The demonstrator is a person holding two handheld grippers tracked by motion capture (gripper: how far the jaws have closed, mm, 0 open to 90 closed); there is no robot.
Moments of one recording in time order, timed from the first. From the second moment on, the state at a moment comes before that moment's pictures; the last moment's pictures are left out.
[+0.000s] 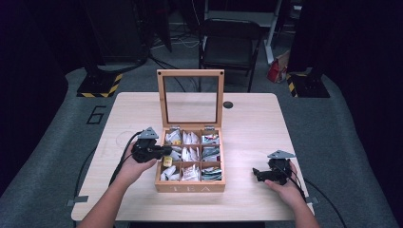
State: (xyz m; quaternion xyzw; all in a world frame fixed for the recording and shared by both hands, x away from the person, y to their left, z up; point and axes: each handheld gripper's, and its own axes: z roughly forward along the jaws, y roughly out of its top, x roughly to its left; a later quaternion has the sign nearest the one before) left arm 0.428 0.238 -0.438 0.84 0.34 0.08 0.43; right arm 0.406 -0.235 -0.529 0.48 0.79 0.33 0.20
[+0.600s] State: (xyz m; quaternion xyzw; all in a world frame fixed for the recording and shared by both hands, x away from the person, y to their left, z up) left arm 0.419 0.230 -0.414 0.84 0.31 0.12 0.44; right arm 0.406 -0.235 -0.529 0.48 0.79 0.33 0.20
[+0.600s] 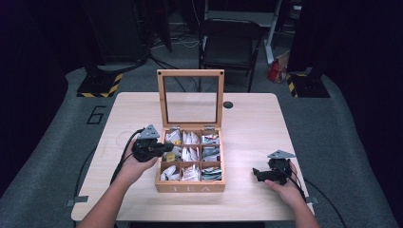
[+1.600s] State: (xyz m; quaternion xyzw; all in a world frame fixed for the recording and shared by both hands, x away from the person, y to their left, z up) left arm 0.421 0.252 -0.384 0.83 0.32 0.15 0.44; right arm 0.406 -0.235 -0.529 0.48 0.79 0.33 0.20
